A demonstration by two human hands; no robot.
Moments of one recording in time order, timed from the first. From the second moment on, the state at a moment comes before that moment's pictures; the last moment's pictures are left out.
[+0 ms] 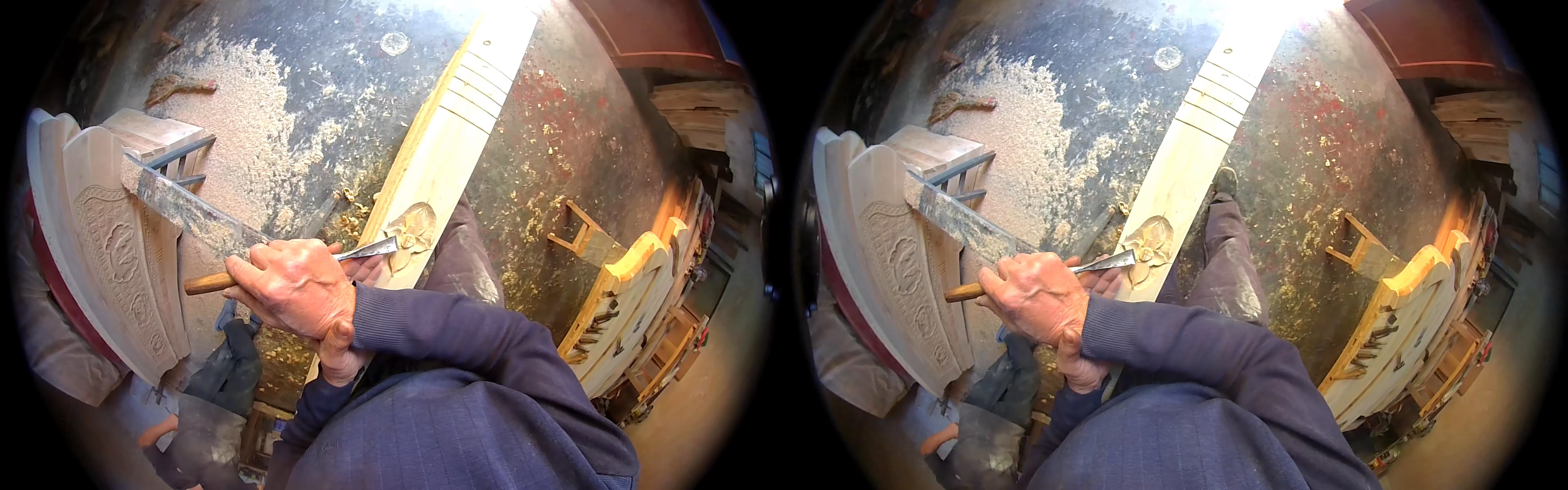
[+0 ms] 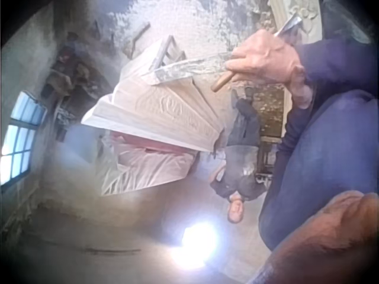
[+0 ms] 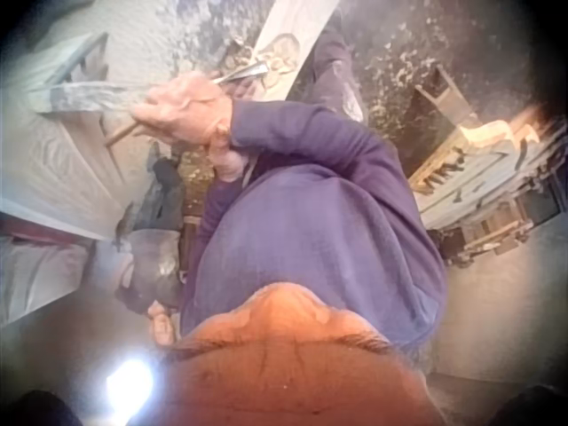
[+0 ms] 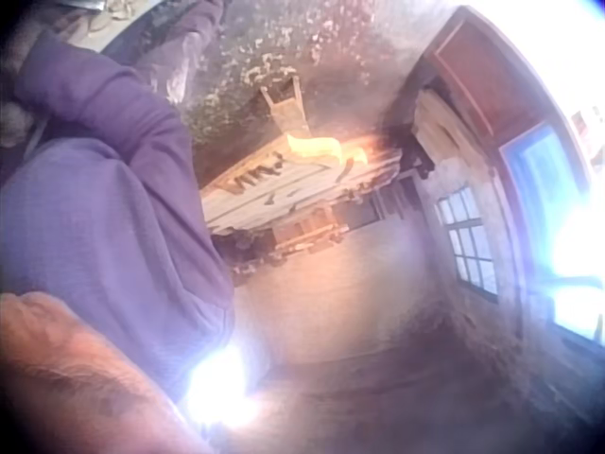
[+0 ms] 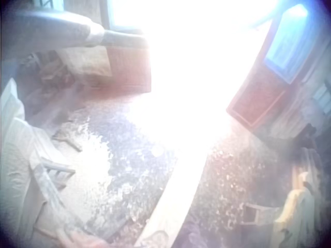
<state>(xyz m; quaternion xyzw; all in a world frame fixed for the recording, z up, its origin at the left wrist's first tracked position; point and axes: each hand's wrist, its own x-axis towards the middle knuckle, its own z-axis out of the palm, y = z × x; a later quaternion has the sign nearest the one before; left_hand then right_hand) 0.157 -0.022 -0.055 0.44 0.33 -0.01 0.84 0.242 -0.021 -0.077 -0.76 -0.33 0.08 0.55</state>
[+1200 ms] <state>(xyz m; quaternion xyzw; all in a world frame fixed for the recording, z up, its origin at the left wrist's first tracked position) 0.159 -0.002 -0.053 0.42 0.33 -0.12 0.84 0.256 -0.019 -0.075 -0.79 -0.25 0.07 0.55</state>
